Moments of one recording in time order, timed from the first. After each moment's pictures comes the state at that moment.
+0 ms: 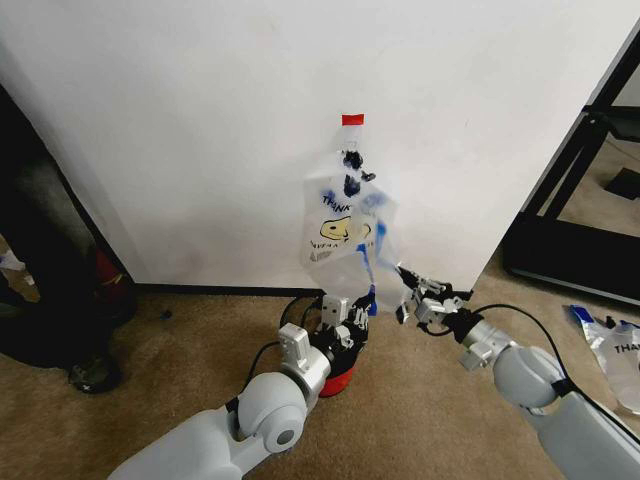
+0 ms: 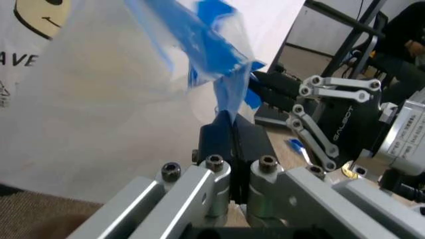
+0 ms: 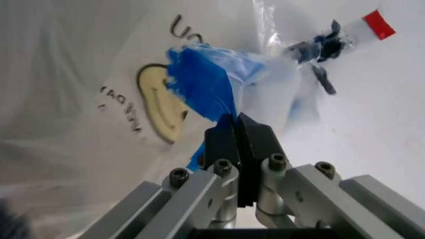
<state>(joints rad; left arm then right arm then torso) 0.89 -1.00 0.36 -2.06 -0.83 0.09 -0.38 -1.19 0.84 0.30 1.81 -0.47 0.33 -0.03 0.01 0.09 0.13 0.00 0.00</state>
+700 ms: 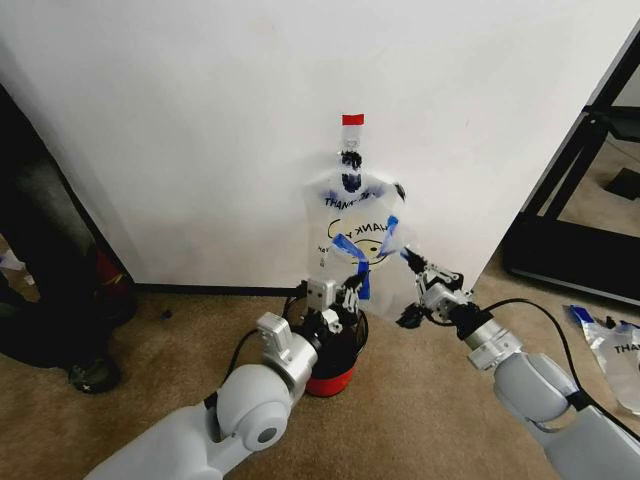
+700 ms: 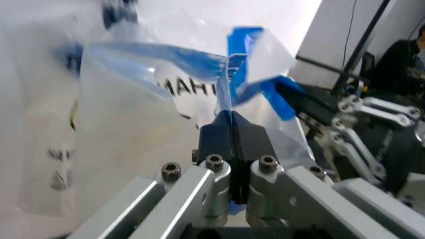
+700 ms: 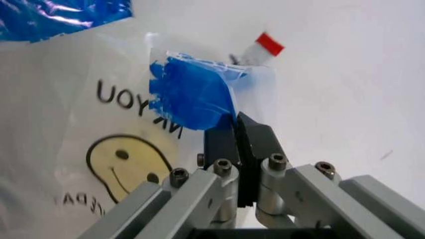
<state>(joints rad) 0.90 -0.95 0.23 -2.21 -0.81 0.10 -0.39 -1.25 0.83 0.33 2.05 -0.16 0.16 0.08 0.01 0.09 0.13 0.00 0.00</state>
